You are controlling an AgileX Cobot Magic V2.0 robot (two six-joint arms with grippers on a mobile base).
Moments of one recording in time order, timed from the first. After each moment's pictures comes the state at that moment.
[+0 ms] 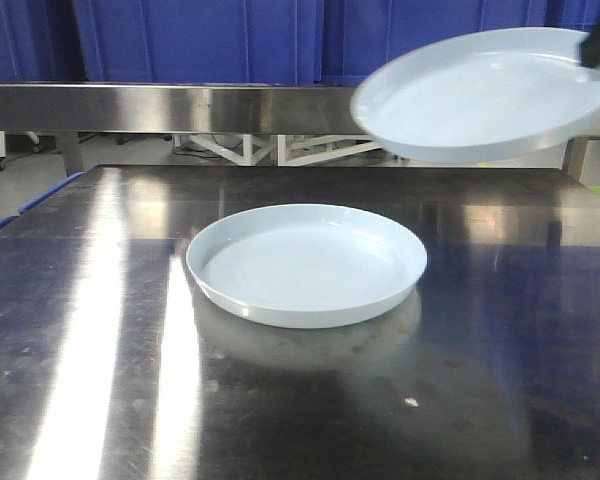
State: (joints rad) left arm -0.13 0.64 -0.51 -0.21 0.33 -0.05; right arm 0.15 1.33 -1.02 0.13 0.44 0.14
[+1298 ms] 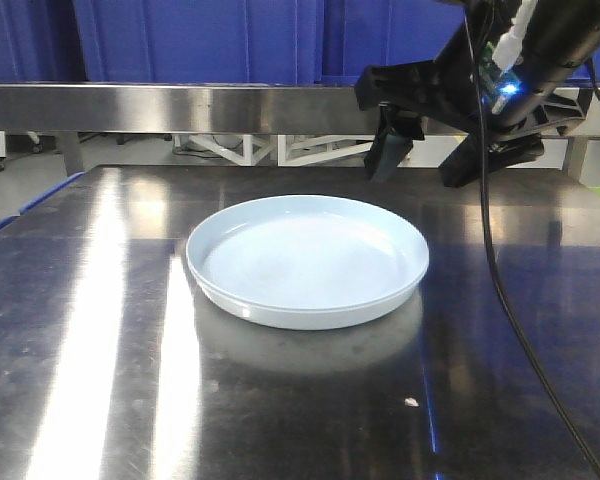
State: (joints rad) left arm -0.13 0.64 -0.51 -0.21 0.33 -0.05; right arm 0.42 1.59 -1.03 0.14 0.31 0.14
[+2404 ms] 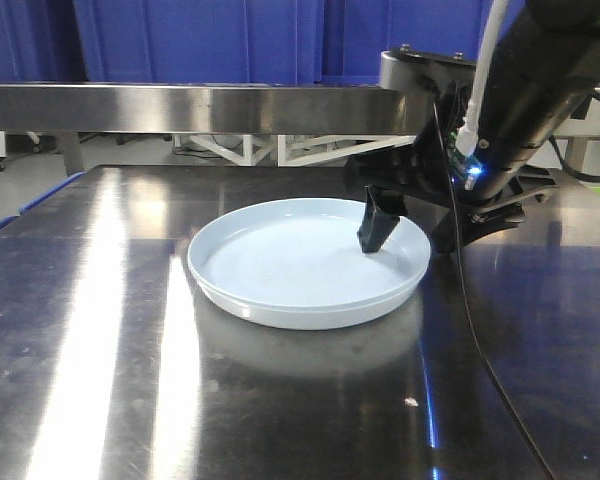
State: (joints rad) left arm -0.13 0.64 -0.51 -0.21 0.33 -0.05; right arm 0.42 1.75 -1.04 0.14 0.30 0.14
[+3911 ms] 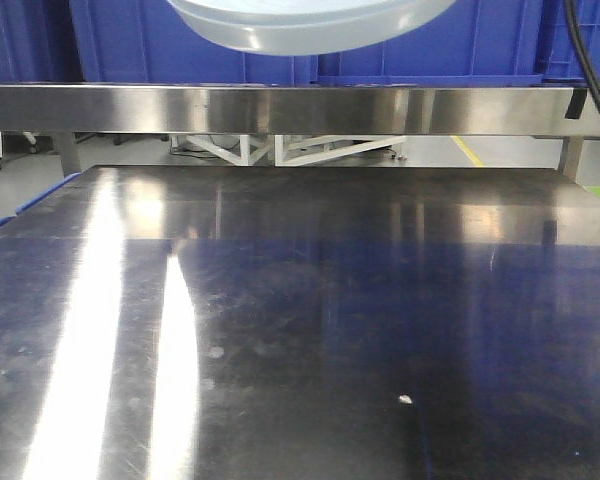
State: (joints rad) left arm -0.13 0.64 -0.51 -0.21 0.33 -0.05; right arm 0.42 1.26 -1.14 0.14 0.44 0.14
